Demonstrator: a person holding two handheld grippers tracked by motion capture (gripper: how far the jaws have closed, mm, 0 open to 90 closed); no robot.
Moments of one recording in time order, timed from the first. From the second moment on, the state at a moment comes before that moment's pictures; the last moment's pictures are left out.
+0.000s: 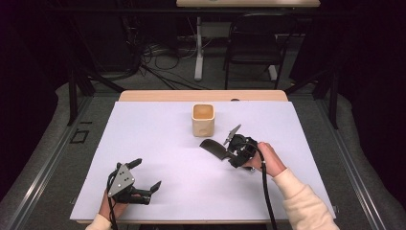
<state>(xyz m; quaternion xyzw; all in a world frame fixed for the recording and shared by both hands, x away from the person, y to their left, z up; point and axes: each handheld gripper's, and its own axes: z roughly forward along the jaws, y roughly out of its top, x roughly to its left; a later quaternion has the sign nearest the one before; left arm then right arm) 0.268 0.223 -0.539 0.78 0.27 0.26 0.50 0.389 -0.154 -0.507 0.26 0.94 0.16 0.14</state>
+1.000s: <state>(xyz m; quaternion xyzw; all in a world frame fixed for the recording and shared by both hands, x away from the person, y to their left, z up) 0.268 0.223 -0.540 0.78 0.27 0.25 0.50 0.419 -0.125 -0.524 0.24 0.96 0.04 0.10</state>
